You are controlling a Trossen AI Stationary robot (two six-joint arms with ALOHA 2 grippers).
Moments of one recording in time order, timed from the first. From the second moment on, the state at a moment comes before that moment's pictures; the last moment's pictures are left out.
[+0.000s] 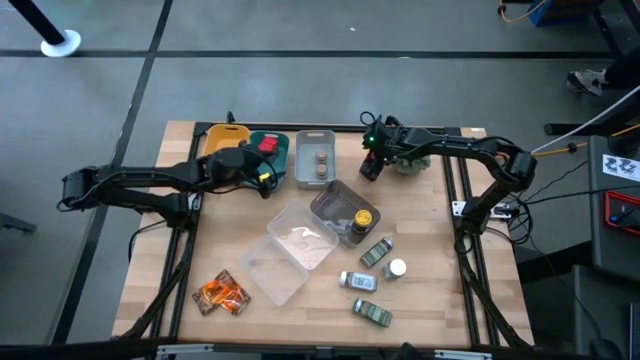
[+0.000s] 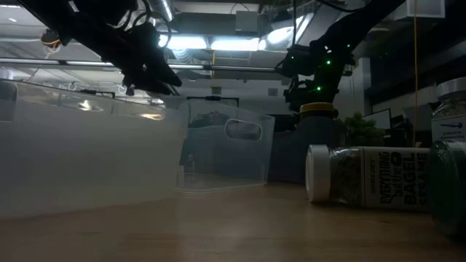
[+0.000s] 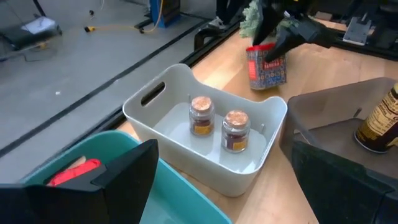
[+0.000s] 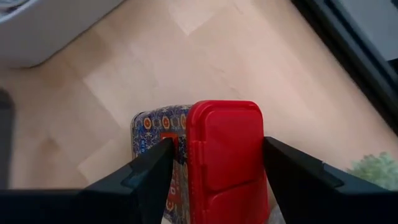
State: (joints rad) left arm 0.28 0.98 0.53 0.02 -0.29 -0.11; right arm -0.52 1.63 1.07 -0.58 0.12 0.10
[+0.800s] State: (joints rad) left arm 0.16 1.06 0.53 0.24 -0.26 -0.01; right arm -0.51 1.63 1.07 -0.57 0.09 0.11
